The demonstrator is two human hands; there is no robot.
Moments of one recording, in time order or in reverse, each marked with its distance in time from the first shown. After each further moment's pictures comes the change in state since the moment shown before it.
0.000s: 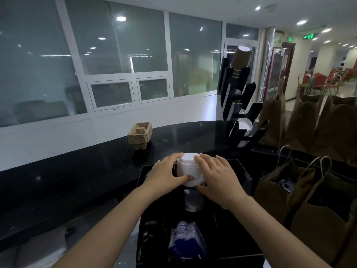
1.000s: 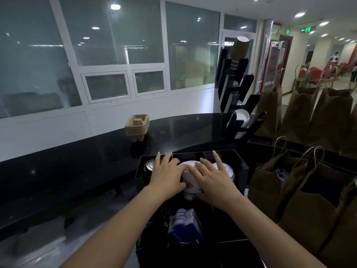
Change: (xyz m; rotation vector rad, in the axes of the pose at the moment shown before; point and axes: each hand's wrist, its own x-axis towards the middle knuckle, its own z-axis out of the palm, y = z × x) left_hand -0.014 0.007 0.025 0.626 -0.097 0.099; right_hand -0.027 -0.010 0.018 -0.203 -0.158 -0.143
